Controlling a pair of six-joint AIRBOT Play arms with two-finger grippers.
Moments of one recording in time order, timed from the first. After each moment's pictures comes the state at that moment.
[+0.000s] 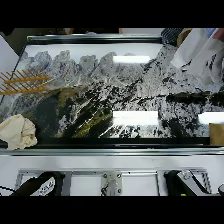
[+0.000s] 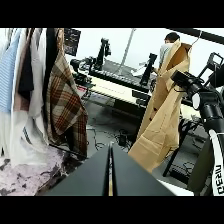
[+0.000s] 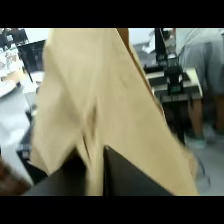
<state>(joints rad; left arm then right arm) 0.08 -1.14 1.81 -0.02 -1.33 -0.92 -1.22 -1.03 1.56 -1.76 0.51 2.04</state>
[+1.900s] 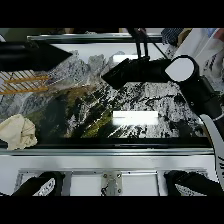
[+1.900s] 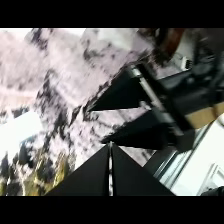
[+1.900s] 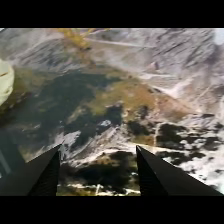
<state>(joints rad) 0.02 -1.09 1.61 0.61 -1.35 -1.17 0.46 -1.31 1.56 -0.87 0.96 1.07</state>
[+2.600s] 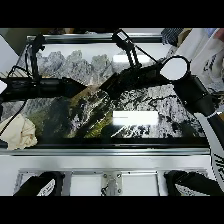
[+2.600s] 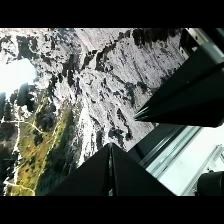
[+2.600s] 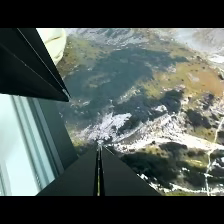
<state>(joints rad) -0.10 -1.00 1.24 0.71 -1.20 -1.20 0.47 -1.33 1.56 -0.76 1.09 0.99</state>
